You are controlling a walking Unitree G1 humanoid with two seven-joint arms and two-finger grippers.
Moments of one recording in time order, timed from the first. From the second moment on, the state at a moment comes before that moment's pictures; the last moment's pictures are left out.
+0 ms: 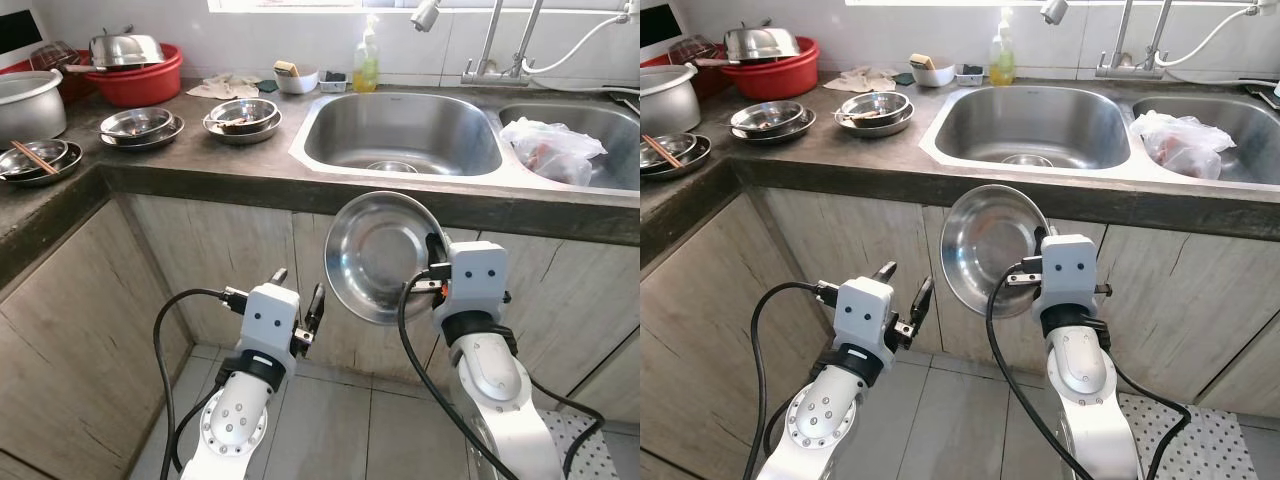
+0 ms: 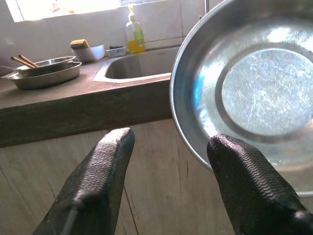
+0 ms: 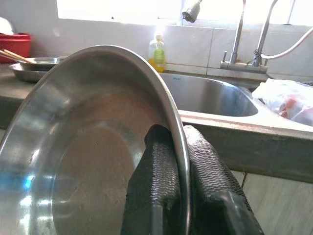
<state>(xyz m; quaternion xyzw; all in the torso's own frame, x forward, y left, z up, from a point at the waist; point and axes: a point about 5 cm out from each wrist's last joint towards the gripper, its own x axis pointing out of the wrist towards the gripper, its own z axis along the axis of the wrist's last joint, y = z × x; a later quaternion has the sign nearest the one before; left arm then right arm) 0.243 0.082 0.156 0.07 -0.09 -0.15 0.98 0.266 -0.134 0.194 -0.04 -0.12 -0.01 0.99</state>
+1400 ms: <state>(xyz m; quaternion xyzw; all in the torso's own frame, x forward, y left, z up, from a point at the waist) 0.247 0.076 0.163 0.07 -0.11 -0.16 0.98 0.285 -0.162 0.234 -0.04 -0.18 -0.06 0.98</state>
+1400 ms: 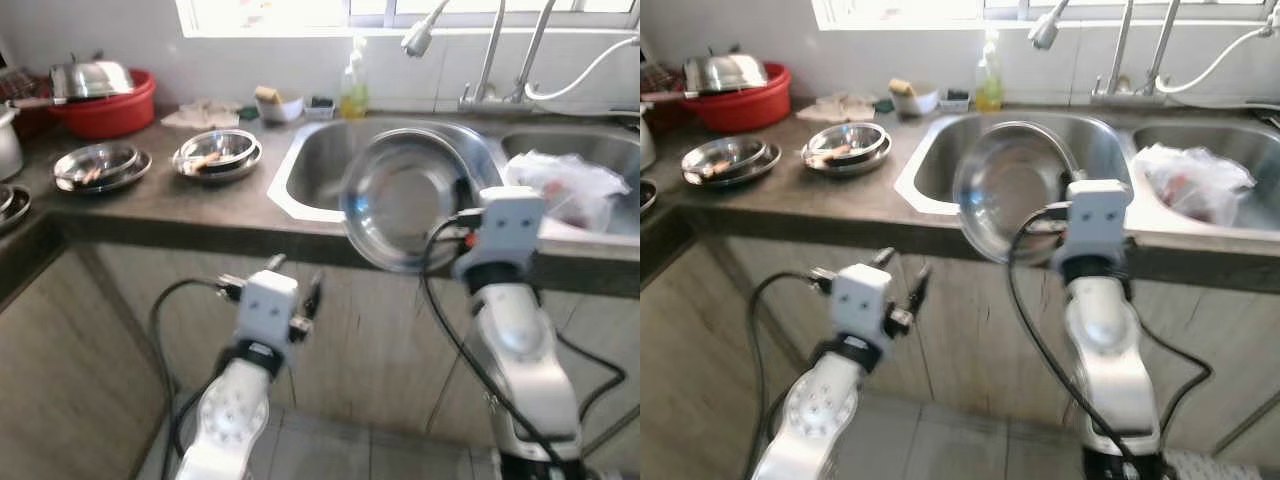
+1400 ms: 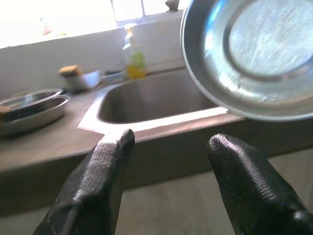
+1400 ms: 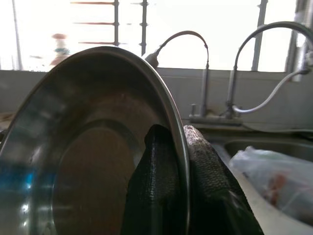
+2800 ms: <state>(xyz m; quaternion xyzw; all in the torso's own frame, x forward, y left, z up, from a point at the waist) 0.250 0.089 0.162 0.08 -0.11 -0.14 0.98 0.296 -0.148 0.241 -0.04 -0.18 -0.02 0.98</state>
